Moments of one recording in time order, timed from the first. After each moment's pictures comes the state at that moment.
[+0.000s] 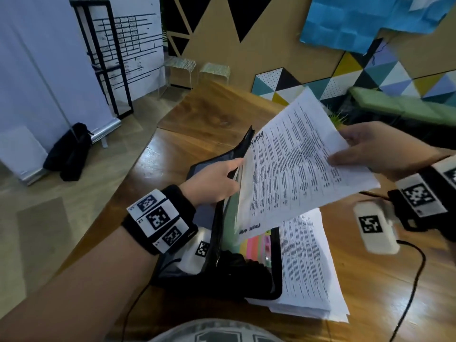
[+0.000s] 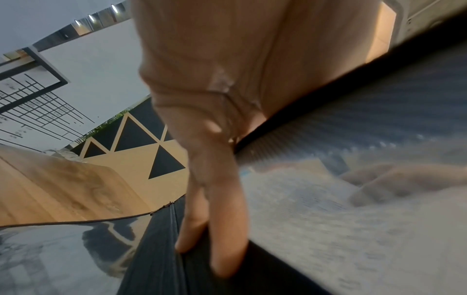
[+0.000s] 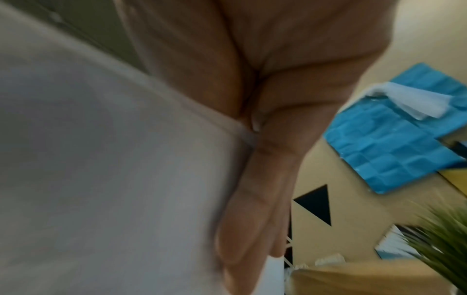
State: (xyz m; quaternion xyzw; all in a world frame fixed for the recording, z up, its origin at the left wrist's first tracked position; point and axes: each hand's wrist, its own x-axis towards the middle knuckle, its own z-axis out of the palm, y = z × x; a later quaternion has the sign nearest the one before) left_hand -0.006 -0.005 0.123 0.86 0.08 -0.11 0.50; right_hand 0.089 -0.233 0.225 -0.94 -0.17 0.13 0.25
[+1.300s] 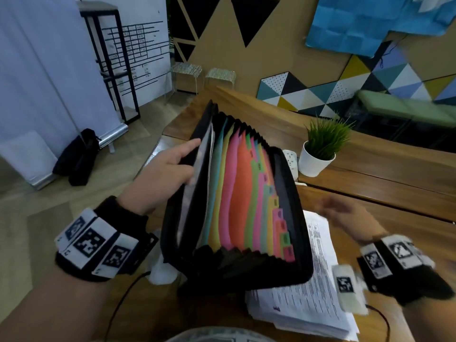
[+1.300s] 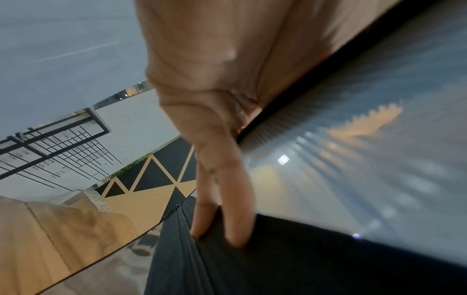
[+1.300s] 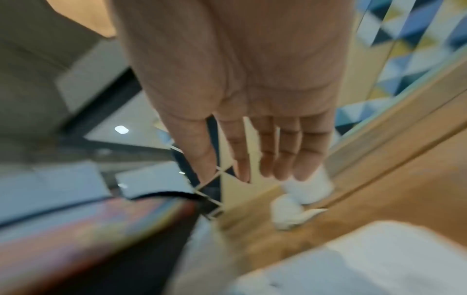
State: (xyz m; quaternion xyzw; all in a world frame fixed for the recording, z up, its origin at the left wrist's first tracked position) left_hand -0.040 0.047 0.151 0.81 0.16 0.07 0.56; right_hand 0.092 -0.263 0.097 -0.89 -0.09 0.17 0.40
